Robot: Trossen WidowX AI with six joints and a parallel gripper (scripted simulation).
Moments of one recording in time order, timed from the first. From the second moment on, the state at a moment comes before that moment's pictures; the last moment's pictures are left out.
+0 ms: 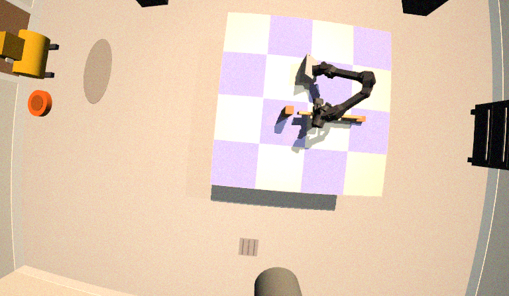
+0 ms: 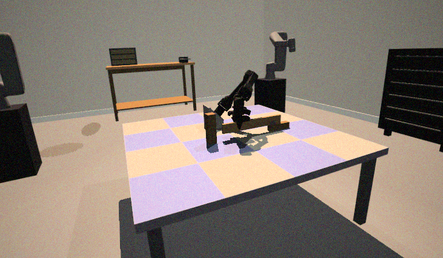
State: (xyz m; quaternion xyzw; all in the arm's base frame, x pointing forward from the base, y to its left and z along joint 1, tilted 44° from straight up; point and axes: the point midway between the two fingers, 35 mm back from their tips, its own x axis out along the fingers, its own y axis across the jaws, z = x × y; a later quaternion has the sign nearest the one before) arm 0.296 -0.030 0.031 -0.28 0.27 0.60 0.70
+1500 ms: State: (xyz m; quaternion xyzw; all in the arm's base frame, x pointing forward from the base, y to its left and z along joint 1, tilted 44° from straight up) arm 0.295 -0.041 0.022 -0.28 0.27 0.60 0.70
